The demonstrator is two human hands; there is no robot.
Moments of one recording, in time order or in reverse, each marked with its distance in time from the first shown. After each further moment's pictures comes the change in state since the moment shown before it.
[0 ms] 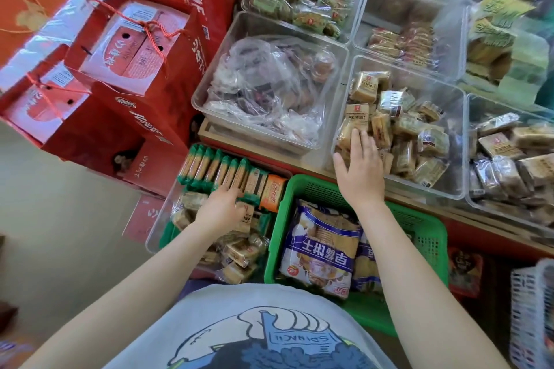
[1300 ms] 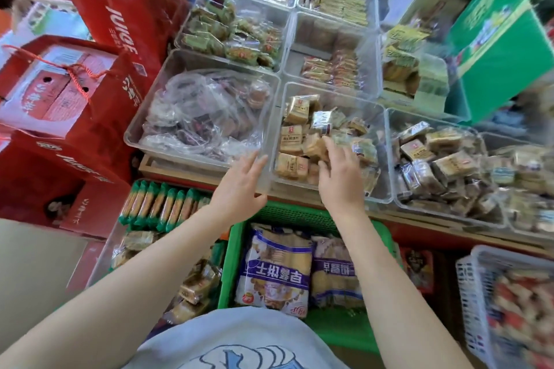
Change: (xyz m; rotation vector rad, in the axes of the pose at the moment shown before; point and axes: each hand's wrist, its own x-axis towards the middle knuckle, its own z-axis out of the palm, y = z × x) left_hand -0.002 0.172 -0.048 0.086 0.219 0.524; right_hand -0.011 0.028 -0.081 0.180 0.382 -0.064
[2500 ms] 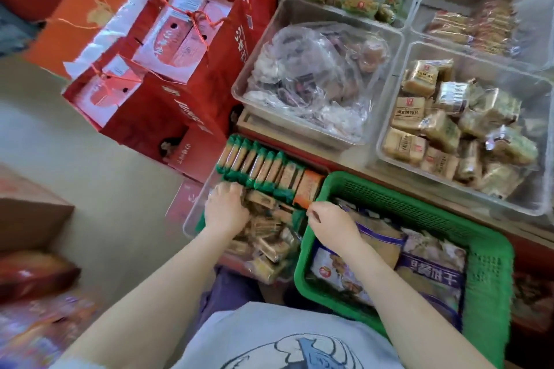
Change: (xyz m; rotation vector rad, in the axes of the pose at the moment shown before) left_hand -0.130 -0.172 0.056 0.176 -0.094 -0.728; right_hand -0.114 -0.055 0.153 0.009 -0.964 -0.073
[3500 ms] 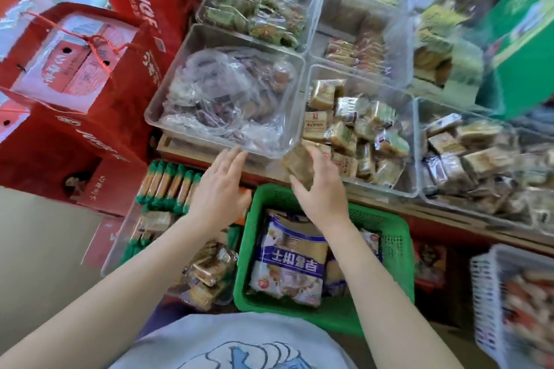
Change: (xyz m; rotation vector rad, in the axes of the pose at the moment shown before) left_hand -0.013 0.123 -0.077 -0.232 0.268 0.651; right_hand -0.047 0.020 -0.117 0.100 0.741 -0.044
